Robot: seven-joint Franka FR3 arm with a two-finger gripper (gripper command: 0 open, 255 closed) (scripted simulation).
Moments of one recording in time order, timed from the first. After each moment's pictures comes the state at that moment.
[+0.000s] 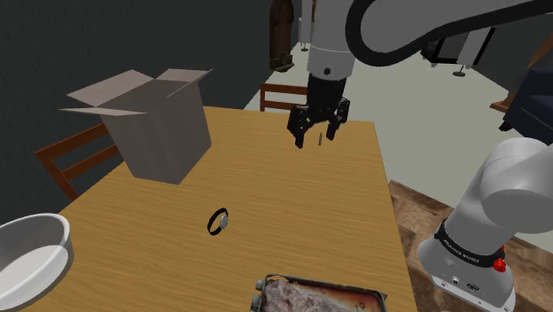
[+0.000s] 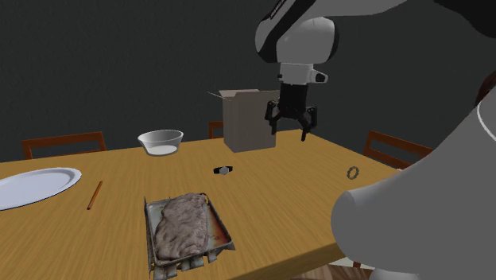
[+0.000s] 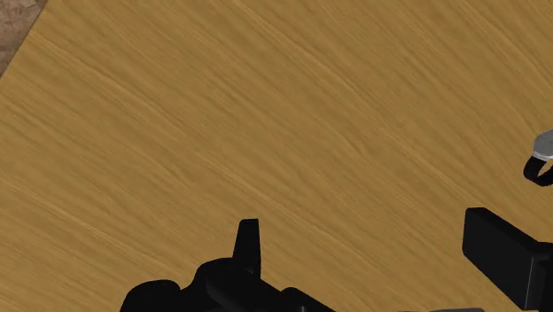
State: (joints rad) arm 0.03 -0.53 0.34 -2.39 0.22 1.94 0.59
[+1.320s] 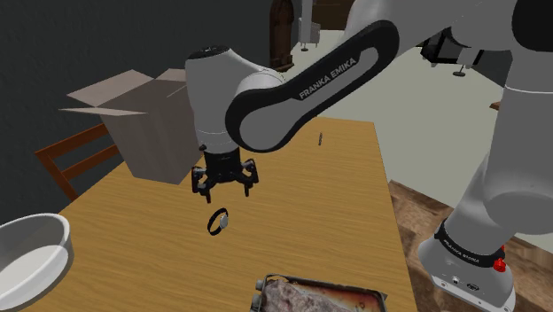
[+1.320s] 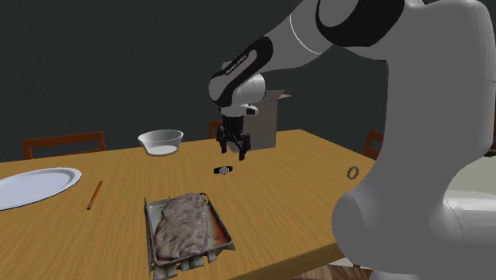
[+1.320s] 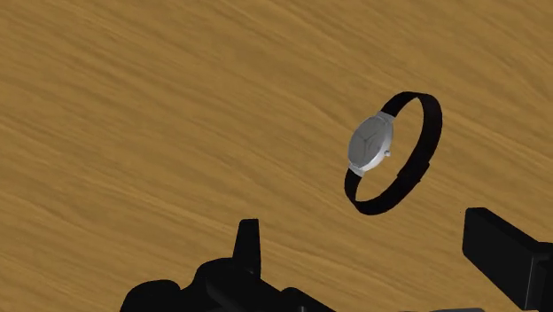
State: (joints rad) arm 0.09 0.27 0.61 -1.91 -0.17 2.17 1.33
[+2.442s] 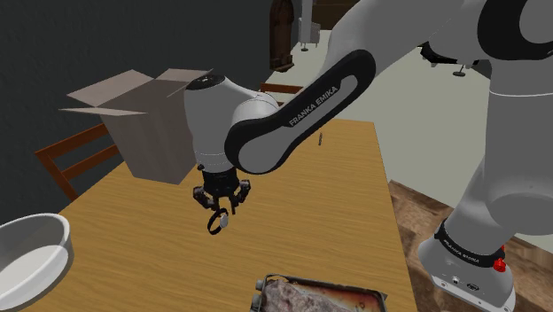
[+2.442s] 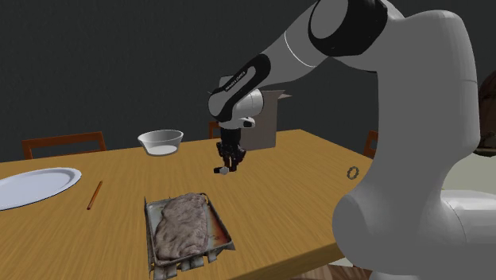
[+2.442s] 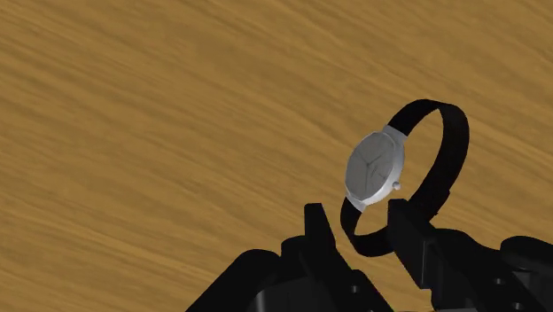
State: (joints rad) arm 0.13 0.37 0.59 -1.90 -0.24 2.24 1.39
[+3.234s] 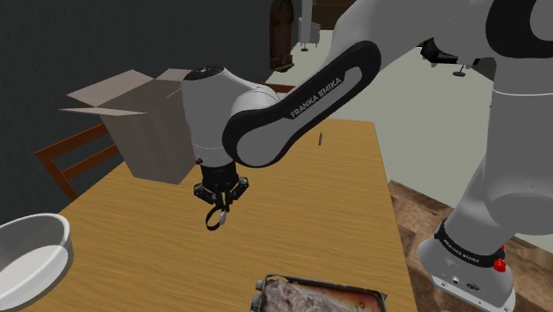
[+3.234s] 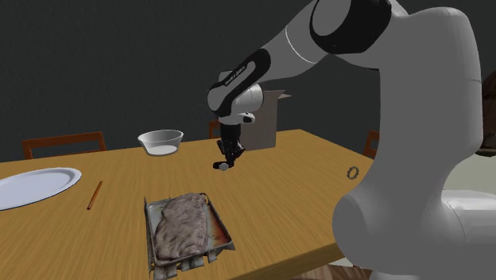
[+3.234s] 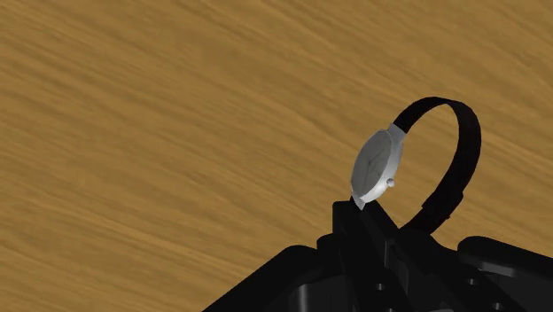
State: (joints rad) arm 0.13 0.34 0.59 -1.89 -0.23 2.21 1.38
